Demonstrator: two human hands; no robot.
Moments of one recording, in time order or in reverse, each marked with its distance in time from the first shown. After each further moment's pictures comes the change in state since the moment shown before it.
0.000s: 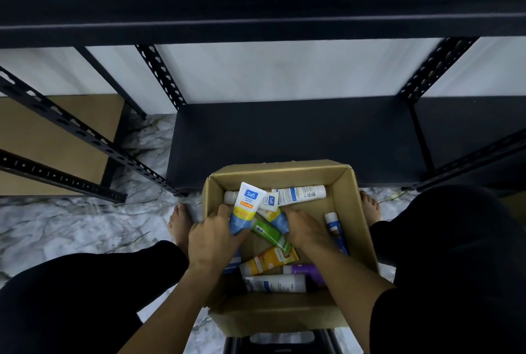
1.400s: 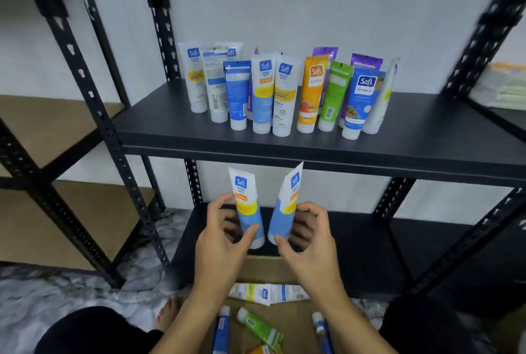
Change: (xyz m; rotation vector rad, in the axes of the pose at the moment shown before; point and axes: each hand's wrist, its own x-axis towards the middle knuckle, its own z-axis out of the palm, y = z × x) left_hand -0.064 0.049 -0.157 -1.075 0.683 0.357; right_hand -0.216 -0.095 -0.151 0.854 0.696 -0.776
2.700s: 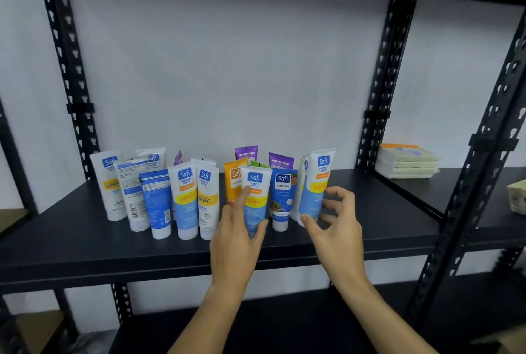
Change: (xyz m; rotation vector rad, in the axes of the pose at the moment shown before) left_hand 0.153 0.103 0.143 0.207 0.054 0.428; right_hand 0.143 -0.087 -0.140 -0.274 0.470 -0.181
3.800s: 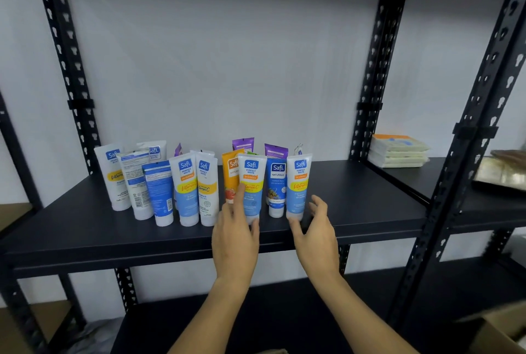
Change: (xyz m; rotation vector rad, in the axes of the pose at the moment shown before) left_hand -0.018 0.004 0.002 0.184 -0.088 -0.102; right_hand -0.021 0.037 0.025 -0.314 -0.027 0.113
